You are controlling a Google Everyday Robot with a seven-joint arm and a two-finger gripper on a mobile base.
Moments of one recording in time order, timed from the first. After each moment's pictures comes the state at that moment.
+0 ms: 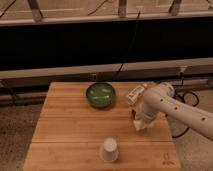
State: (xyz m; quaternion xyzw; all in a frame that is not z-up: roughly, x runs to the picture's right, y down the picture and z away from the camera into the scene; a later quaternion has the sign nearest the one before) arm 0.195 0.183 0.774 -0.30 -0.12 -0.19 0.93
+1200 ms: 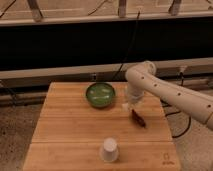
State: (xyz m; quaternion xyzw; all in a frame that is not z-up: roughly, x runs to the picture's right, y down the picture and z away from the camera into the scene) arm 0.129 0.088 0.790 -0.29 -0.11 -0.23 0.92
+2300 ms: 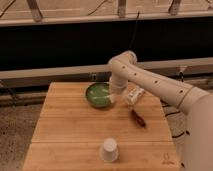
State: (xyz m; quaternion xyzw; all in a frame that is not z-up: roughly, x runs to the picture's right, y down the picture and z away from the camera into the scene) arm 0.056 0.040 0.817 -0.28 -0.13 -0.26 0.92
